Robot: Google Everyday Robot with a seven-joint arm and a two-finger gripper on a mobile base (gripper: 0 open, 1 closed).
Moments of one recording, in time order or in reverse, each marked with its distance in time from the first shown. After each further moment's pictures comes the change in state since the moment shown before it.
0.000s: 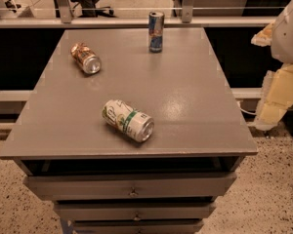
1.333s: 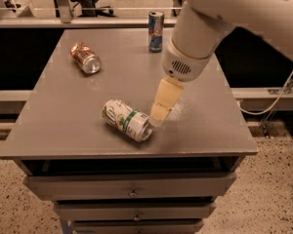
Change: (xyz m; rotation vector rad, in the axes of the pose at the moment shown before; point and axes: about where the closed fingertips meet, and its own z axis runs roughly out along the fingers) arm -0.139 -0.002 0.117 -0.105 -0.043 0.166
